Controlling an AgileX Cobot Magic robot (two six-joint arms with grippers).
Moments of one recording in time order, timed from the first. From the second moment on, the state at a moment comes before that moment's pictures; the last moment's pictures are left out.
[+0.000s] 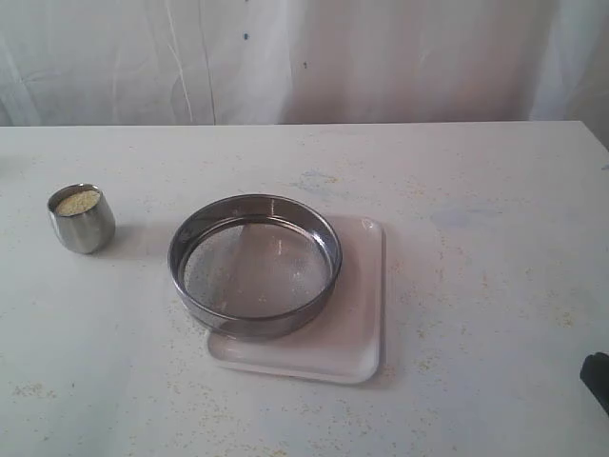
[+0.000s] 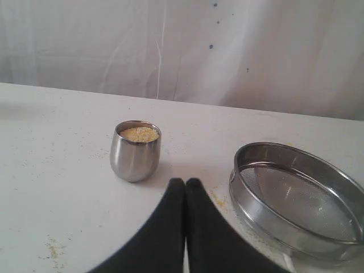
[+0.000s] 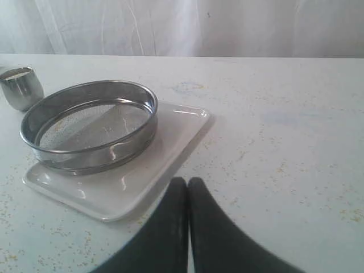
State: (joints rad) left arm -0.05 0.00 0.02 -0.21 0.11 0.00; right arm 0.42 0.01 -0.01 -0.02 0.27 0.11
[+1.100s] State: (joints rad) left arm -0.05 0.66 -0.31 0.42 -0.20 -0.53; right arm 0.42 0.01 -0.01 -0.02 0.27 0.11
